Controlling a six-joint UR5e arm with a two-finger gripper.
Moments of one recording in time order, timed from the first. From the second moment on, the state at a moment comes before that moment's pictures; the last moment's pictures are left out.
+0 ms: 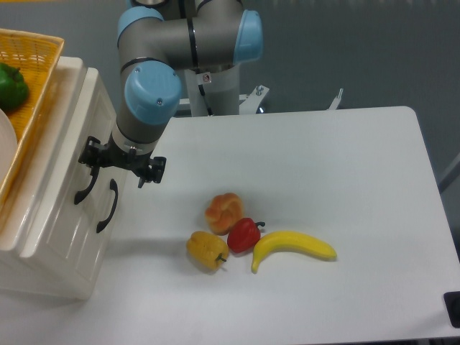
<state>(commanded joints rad) 2.17 -1.79 -1.60 -1.40 1.15 0.26</state>
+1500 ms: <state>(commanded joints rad) 2.15 -1.81 -1.61 -1.39 1.19 0.26</state>
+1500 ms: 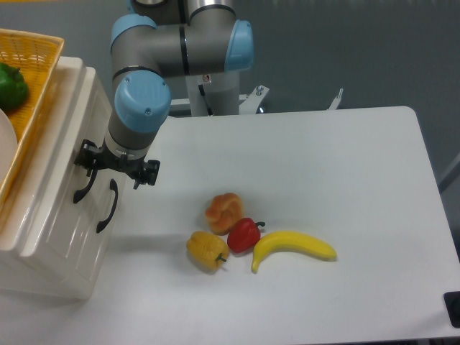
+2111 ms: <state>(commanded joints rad) 2.15 -1.81 -1.61 -1.39 1.23 0.27</state>
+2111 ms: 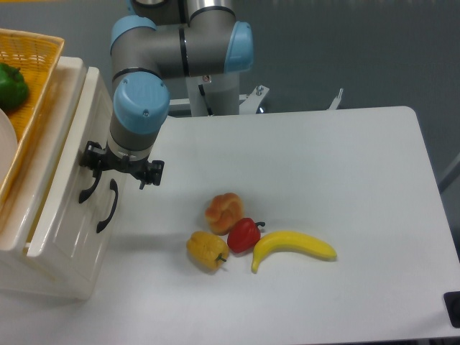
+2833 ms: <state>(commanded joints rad) 2.21 -1.81 -1.60 -1.39 1.23 0.31</state>
